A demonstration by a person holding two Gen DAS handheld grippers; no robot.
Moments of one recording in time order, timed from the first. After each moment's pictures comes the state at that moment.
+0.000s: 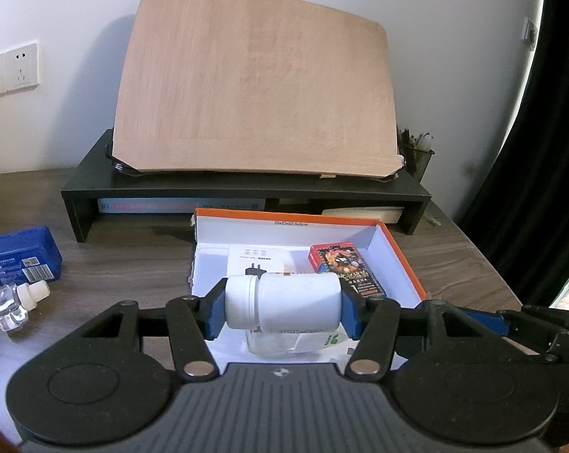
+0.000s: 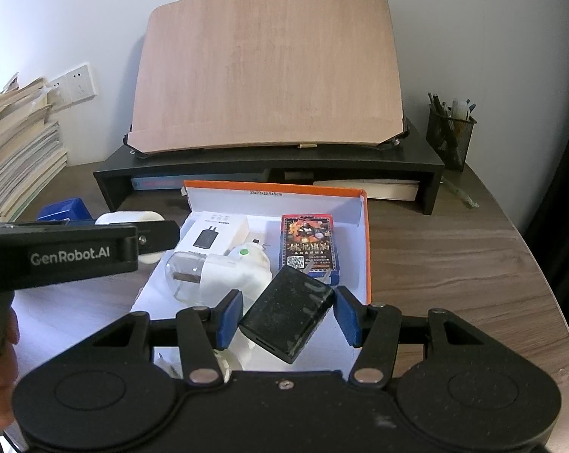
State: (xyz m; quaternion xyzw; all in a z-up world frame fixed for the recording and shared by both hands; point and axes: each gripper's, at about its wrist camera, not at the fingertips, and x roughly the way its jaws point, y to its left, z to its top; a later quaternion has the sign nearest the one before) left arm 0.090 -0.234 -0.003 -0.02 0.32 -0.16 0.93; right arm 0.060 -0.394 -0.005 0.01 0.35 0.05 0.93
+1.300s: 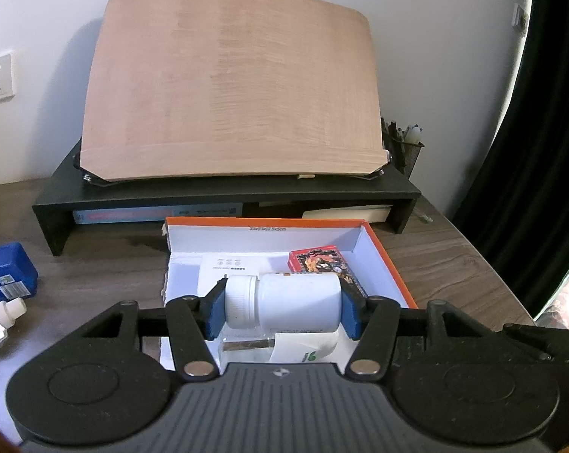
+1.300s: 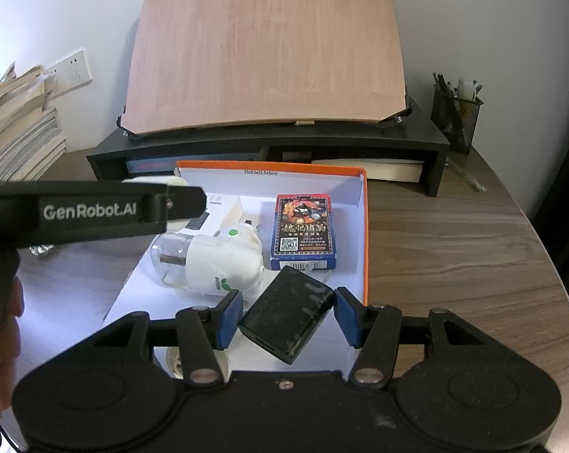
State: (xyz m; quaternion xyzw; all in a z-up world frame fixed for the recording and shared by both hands) left arm 0.103 -0.259 -0.009 0.00 0.32 -0.17 0.93; right arm 0.069 -0.402 -0.019 0.01 0.37 0.06 0.93
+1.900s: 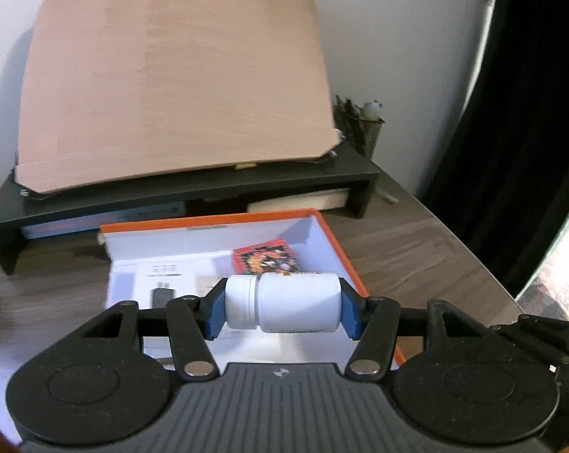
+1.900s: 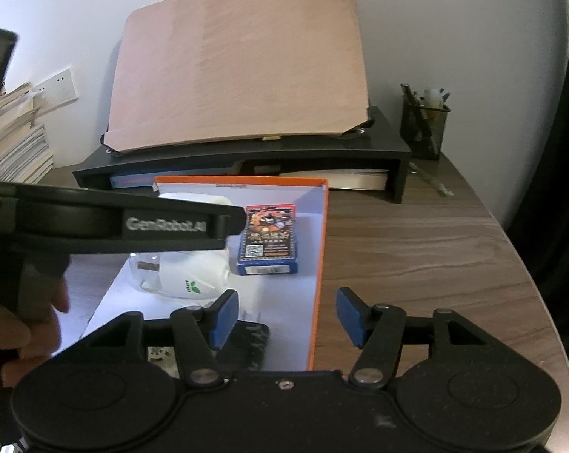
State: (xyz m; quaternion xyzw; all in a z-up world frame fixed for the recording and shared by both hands) left arm 0.113 -0.301 -0.016 0.03 0.34 -0.23 0.91; right arm 0.048 -0.430 -0.010 0.02 0.35 0.03 0.94
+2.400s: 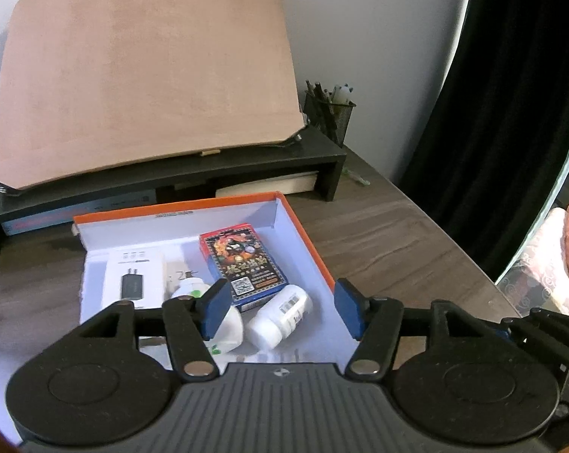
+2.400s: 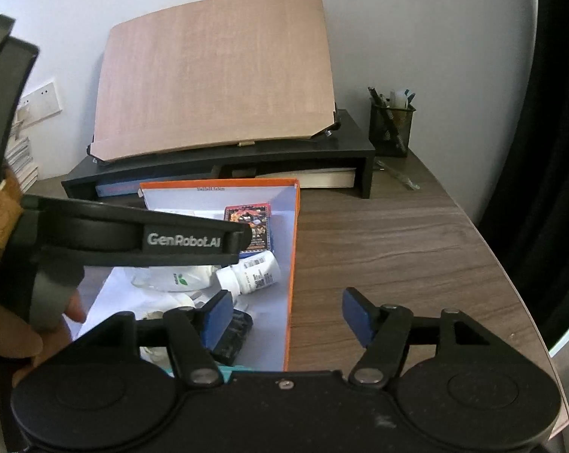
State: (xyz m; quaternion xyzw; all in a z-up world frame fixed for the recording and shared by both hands) left arm 0.097 -0.307 -0.013 0.03 0.35 -0.25 0.90; right arm 0.023 -0.427 0.004 0.03 0.34 -0.01 0.94
